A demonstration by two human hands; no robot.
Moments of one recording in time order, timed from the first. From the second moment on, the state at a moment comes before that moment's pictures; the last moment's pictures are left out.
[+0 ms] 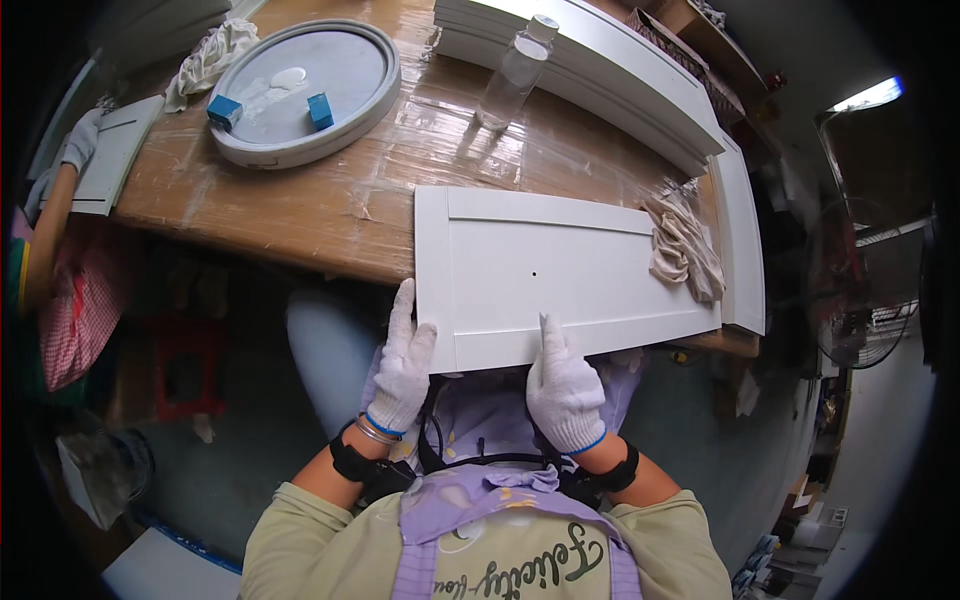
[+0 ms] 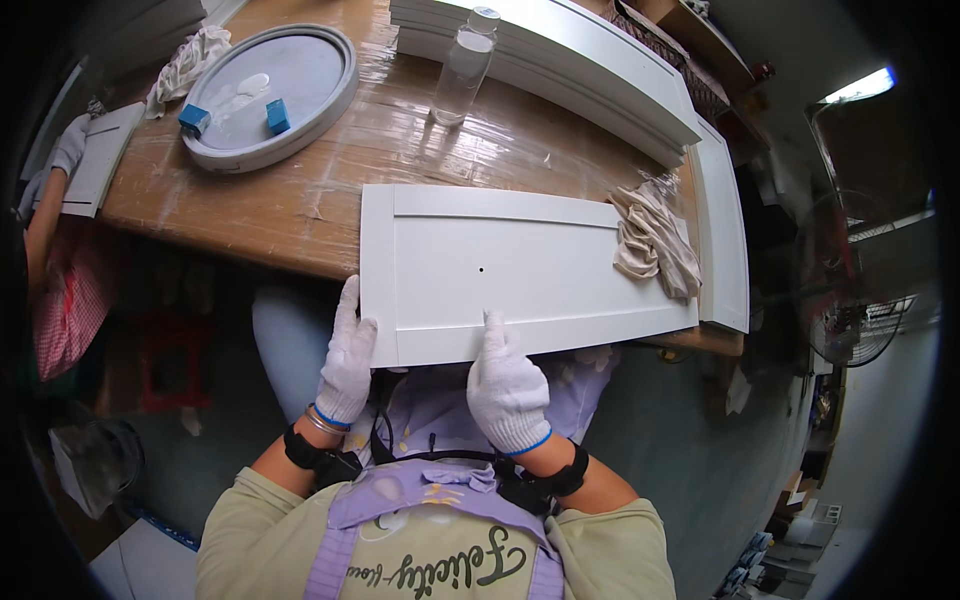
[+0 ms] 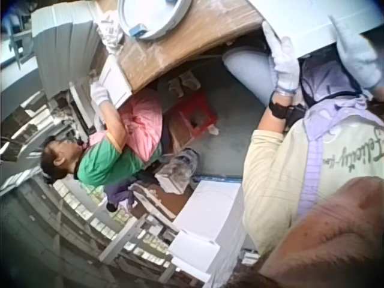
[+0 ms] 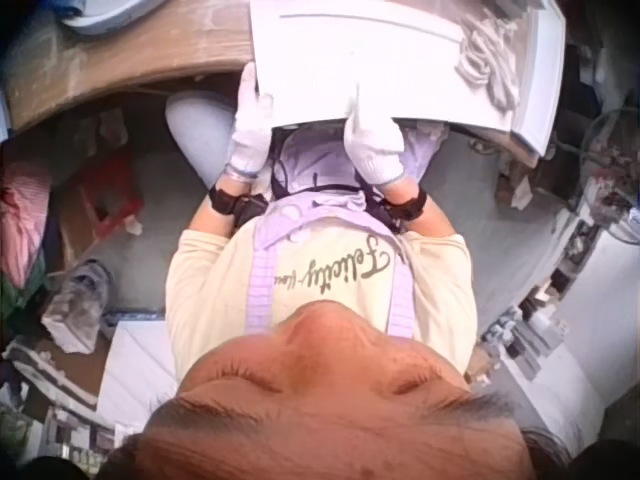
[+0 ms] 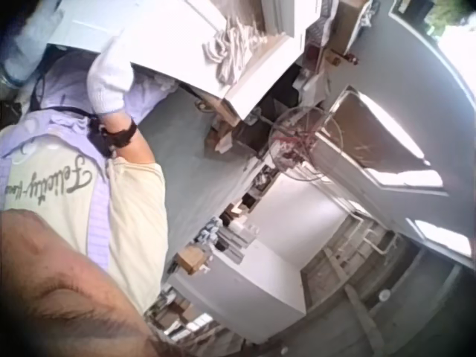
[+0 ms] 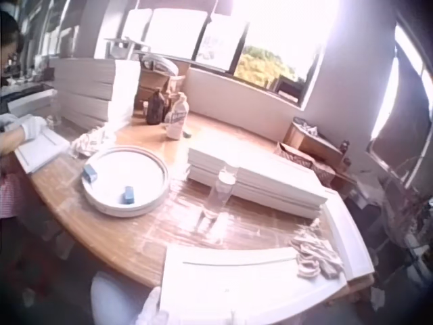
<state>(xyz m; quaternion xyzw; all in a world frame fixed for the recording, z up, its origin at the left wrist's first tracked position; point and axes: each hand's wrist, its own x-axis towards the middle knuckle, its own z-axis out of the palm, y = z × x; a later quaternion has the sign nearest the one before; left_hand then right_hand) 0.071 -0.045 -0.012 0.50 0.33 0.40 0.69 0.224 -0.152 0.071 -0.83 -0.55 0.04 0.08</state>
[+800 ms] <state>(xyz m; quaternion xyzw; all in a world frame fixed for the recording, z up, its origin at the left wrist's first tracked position) 0.017 -0.035 -0.042 0.18 0.05 0.26 0.95 0.184 -0.136 0.057 -0.79 -0.61 0.02 0.11</state>
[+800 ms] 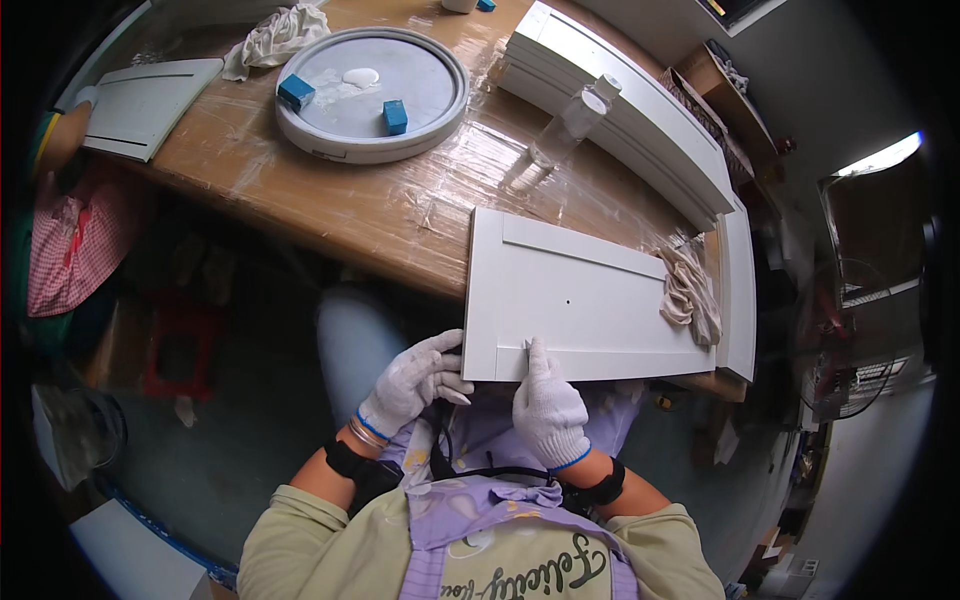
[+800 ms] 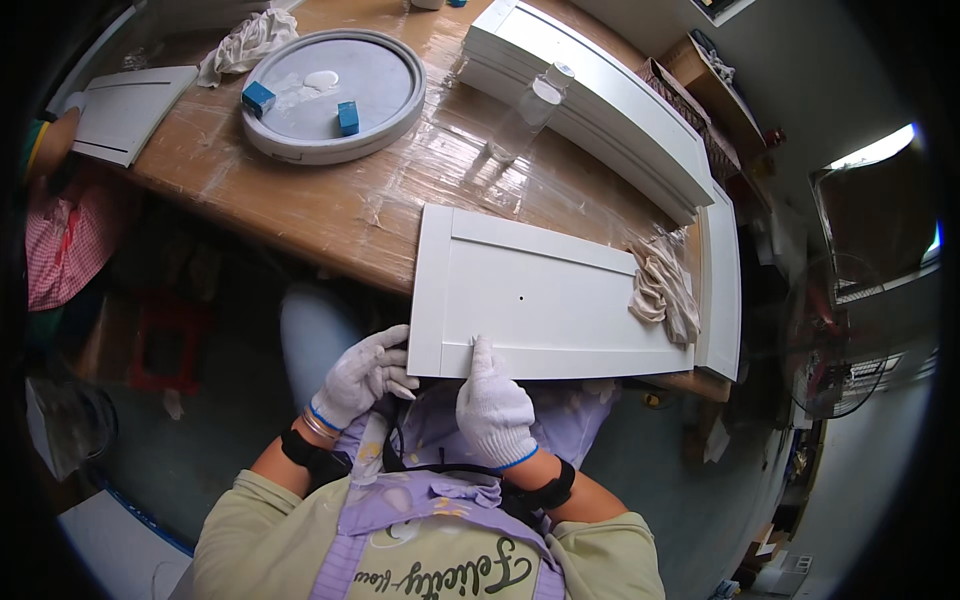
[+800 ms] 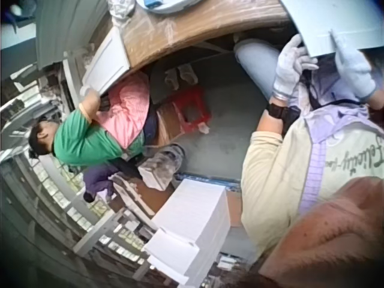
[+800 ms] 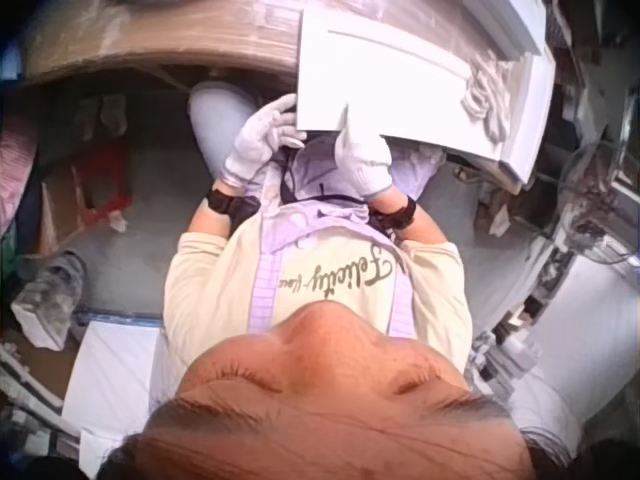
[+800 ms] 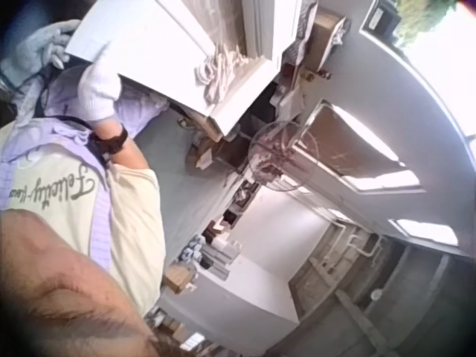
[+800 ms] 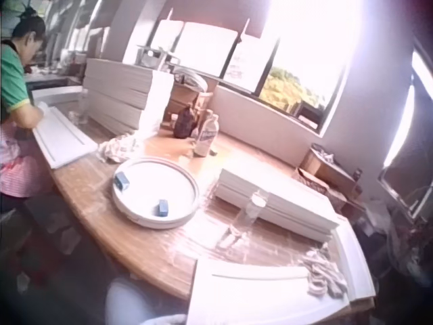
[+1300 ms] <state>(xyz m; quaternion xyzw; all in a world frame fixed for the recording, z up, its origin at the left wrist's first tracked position) 0.010 -0.036 -0.051 0.18 0.16 0.36 0.90 0.170 -0.118 0.072 -0.58 -0.80 0.15 0.02</state>
